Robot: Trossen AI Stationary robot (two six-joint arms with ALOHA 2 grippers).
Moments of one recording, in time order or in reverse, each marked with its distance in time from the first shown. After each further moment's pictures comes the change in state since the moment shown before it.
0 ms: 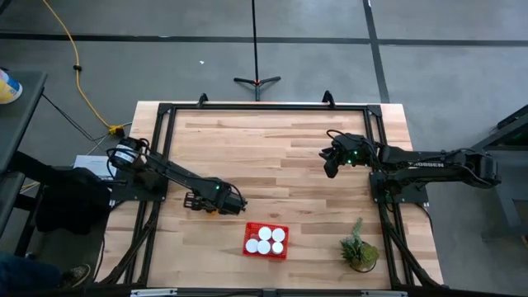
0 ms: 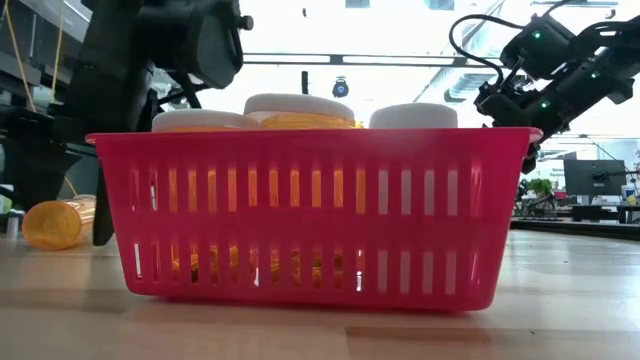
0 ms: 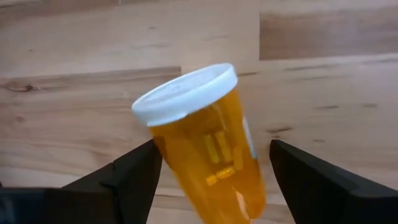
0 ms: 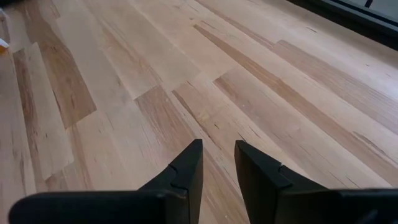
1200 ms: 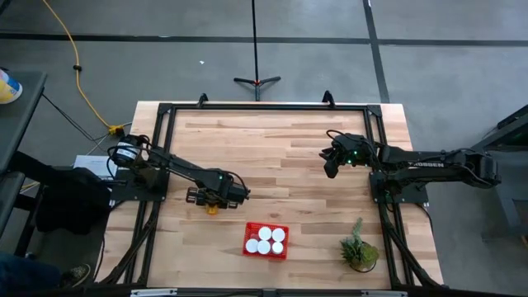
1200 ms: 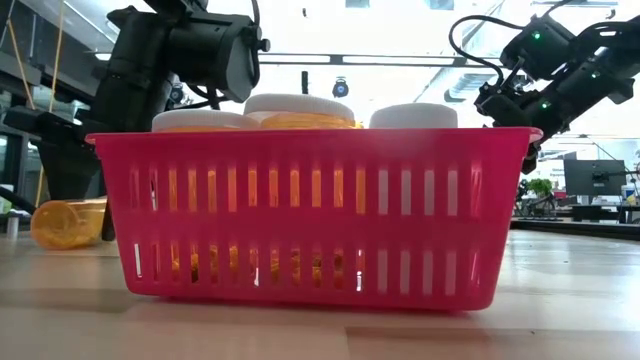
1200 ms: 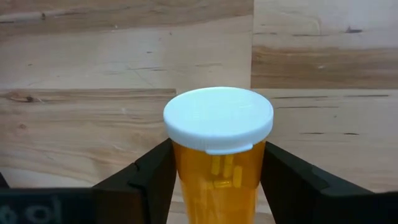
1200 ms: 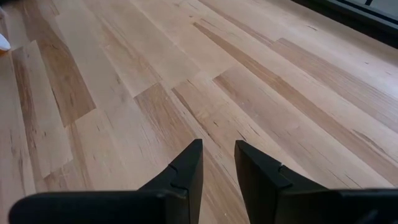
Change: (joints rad) left arm 0.095 0.000 0.000 0.003 0.057 0.078; right arm 0.000 0.000 0.000 -0.006 0.000 -0.001
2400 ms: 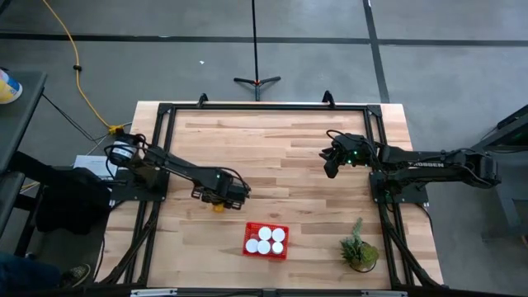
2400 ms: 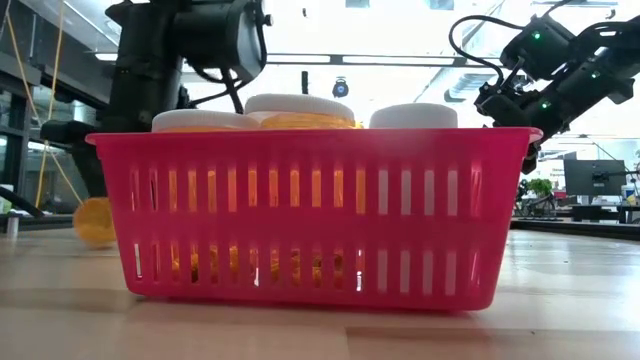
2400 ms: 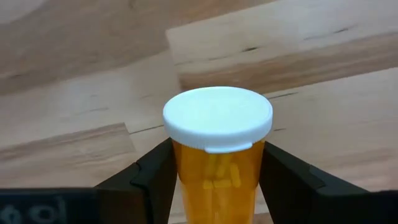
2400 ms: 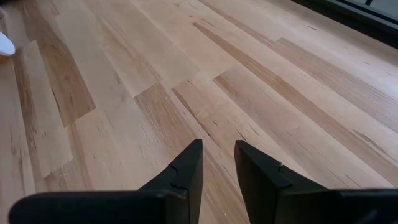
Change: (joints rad) left arm 0.000 -0.032 0.000 0.102 -0.096 0.161; right arm 0.000 0.000 0.000 0.000 0.000 0.000
